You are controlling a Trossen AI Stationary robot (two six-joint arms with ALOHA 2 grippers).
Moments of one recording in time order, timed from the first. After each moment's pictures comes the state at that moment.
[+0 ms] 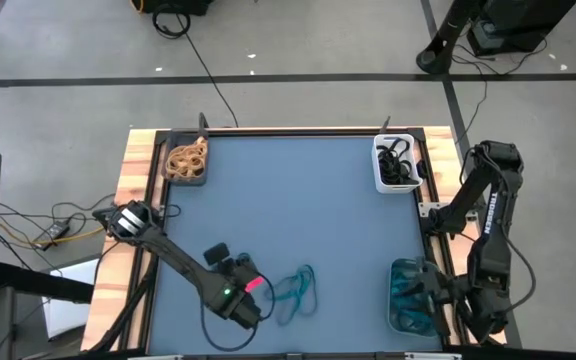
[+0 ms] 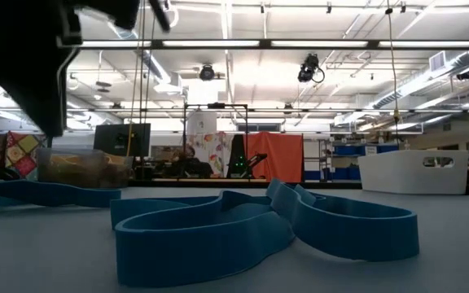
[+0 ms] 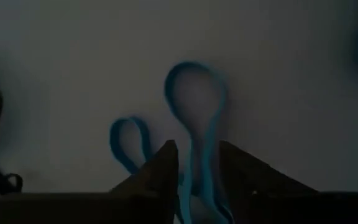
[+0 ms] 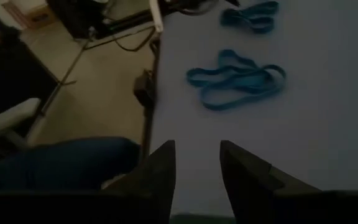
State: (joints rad) left arm -0.64 1.97 1.53 -1.33 -0.40 -1.17; right arm 1.35 1.20 0.76 -0.50 0.96 1.25
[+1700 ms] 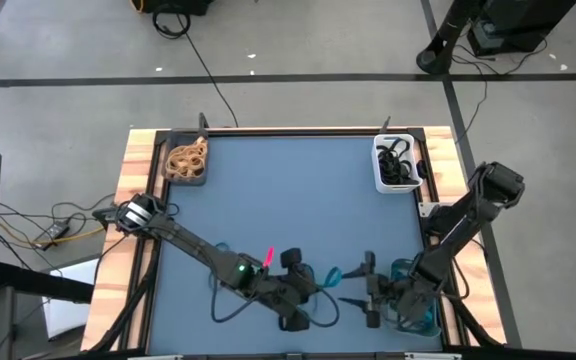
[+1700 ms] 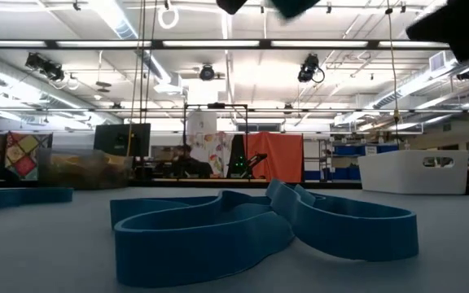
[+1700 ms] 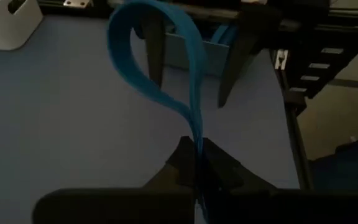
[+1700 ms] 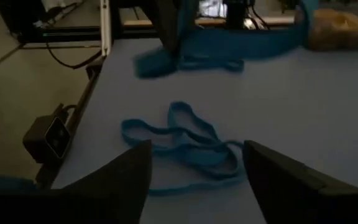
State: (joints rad) left arm -0.50 1.97 1.63 -0.32 -0.46 -0.41; right arm 0.89 1.51 0.67 0.26 0.86 0.50
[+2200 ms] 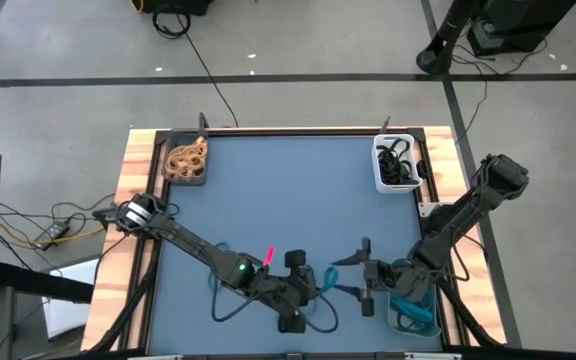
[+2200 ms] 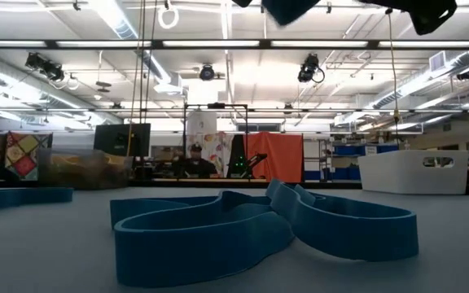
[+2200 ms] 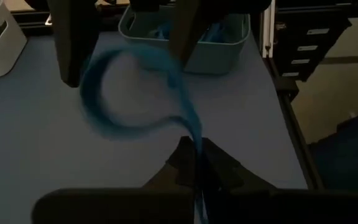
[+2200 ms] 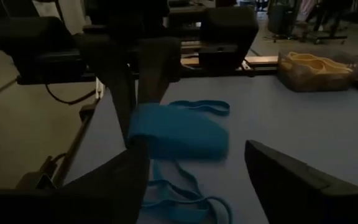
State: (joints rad) left arm -0.50 1.97 1.63 -0.30 -0.41 -0.27; right arm 0.79 1.40 0.68 0.37 0.82 0.31
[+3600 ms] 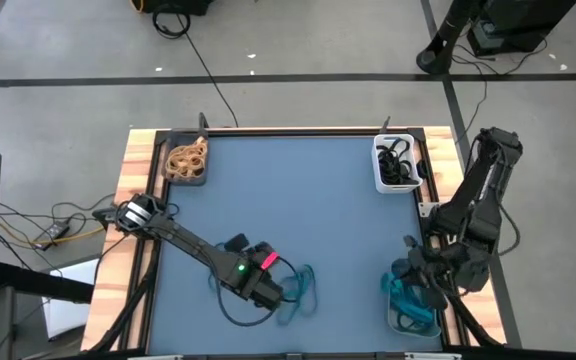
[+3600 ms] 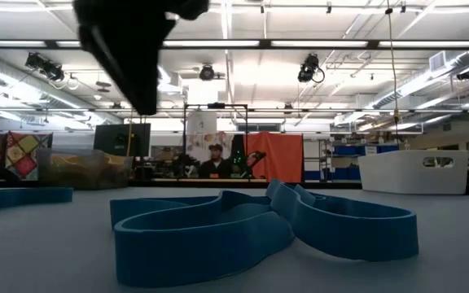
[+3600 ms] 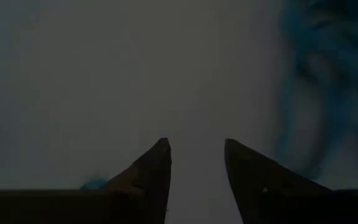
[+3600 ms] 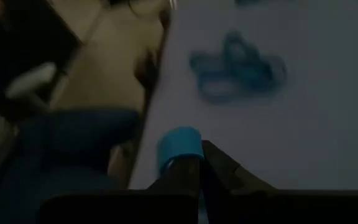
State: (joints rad) left arm -0.50 1.97 1.63 -1.17 -0.43 -1.07; right arm 1.09 0.89 0.68 -0.49 0.57 0.90
